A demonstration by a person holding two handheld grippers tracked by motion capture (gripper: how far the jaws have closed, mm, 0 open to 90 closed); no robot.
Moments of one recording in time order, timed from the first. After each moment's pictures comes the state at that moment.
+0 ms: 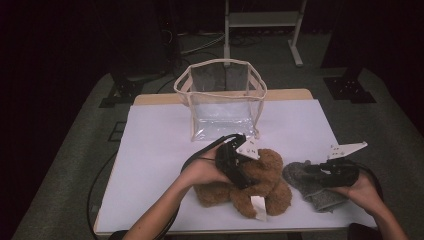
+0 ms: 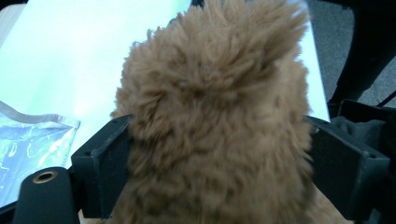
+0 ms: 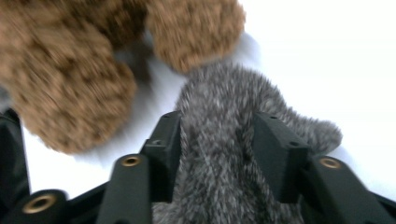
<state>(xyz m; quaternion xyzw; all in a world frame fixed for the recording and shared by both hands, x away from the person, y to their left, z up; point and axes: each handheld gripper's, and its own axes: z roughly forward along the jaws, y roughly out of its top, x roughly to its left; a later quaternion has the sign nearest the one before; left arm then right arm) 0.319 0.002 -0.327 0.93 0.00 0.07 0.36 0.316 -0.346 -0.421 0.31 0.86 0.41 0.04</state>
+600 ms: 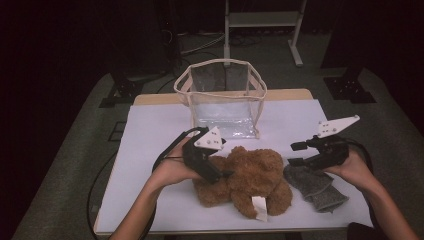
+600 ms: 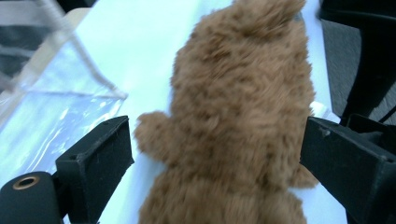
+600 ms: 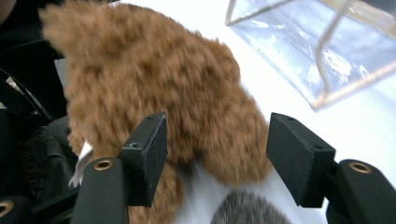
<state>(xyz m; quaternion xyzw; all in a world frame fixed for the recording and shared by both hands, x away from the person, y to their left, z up) 0.319 0.084 -0.311 0.90 0.07 0.11 0.41 0.340 -0.293 -0.343 0.21 0.86 0.45 0.04</state>
